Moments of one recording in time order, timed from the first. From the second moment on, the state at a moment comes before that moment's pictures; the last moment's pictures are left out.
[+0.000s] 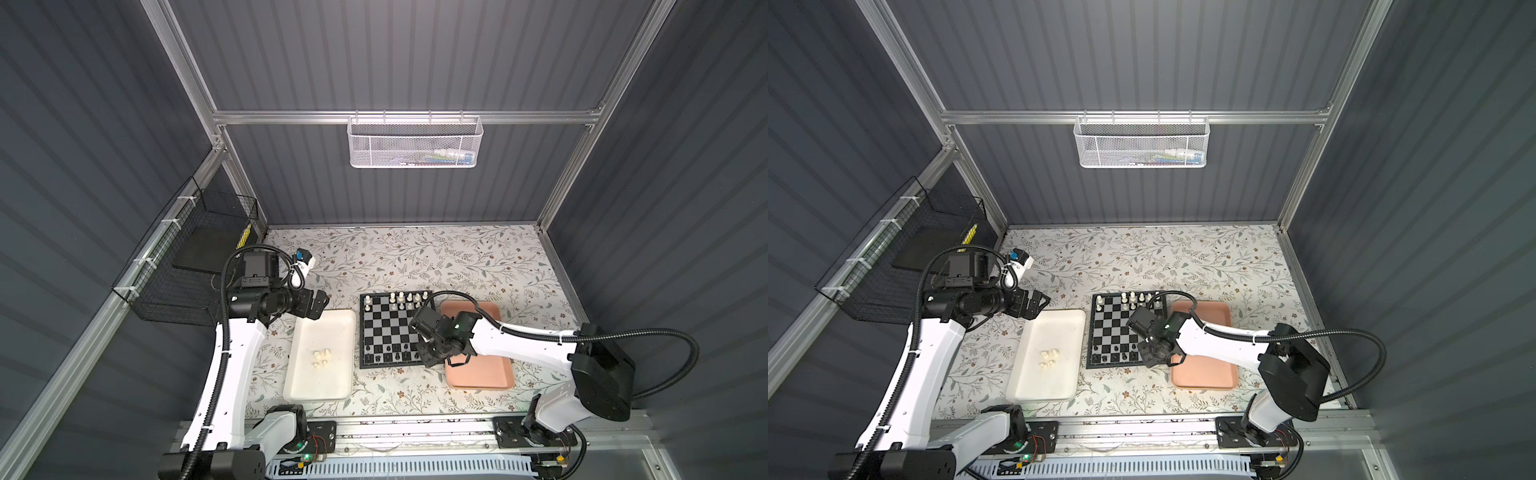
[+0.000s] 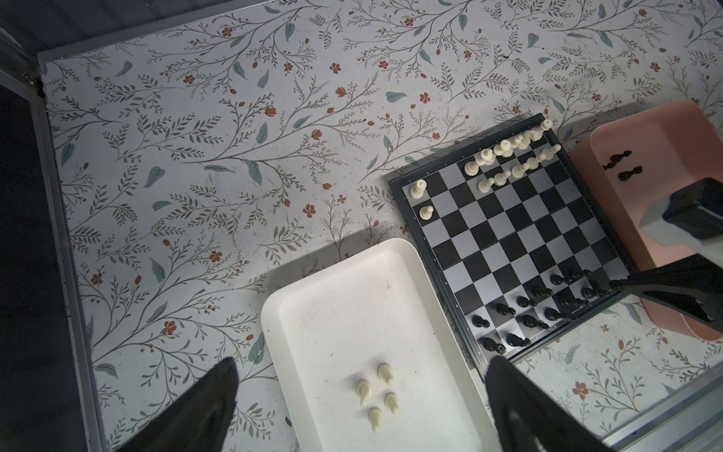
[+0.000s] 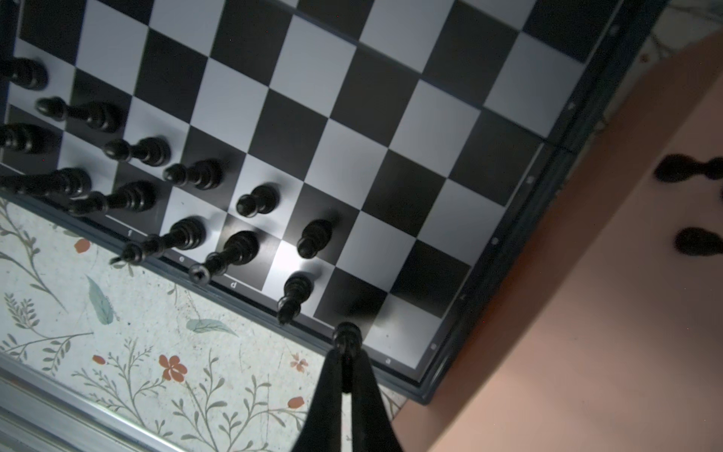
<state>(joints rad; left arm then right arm) -0.01 1.09 1.20 -1.03 0.30 0.32 0.99 1.56 0.99 -0.70 0.08 0.49</state>
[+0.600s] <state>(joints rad) -0.01 1.09 1.20 -1.03 0.30 0.32 0.99 1.60 1.00 -0.69 0.09 0.47</state>
